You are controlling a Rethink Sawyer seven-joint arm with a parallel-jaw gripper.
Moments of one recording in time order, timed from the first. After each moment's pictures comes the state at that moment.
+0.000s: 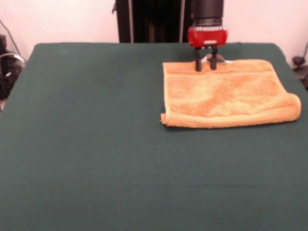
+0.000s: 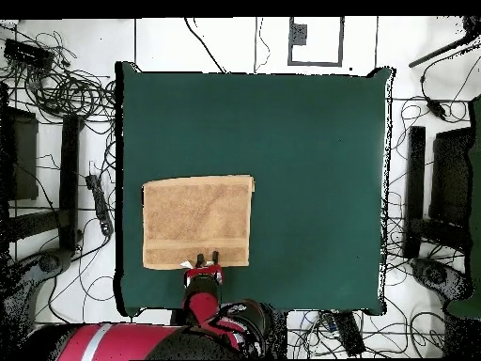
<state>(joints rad) 0.15 -0.29 -0.21 2.13 -0.28 -0.75 1.92</state>
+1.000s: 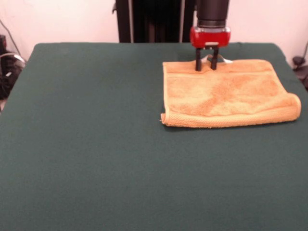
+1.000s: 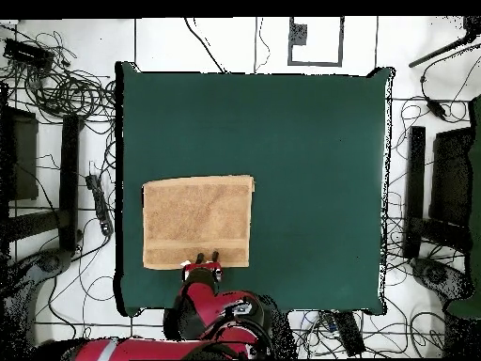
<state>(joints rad) 0.11 -0.37 -0.15 2.12 -0.24 -0.51 1.92</state>
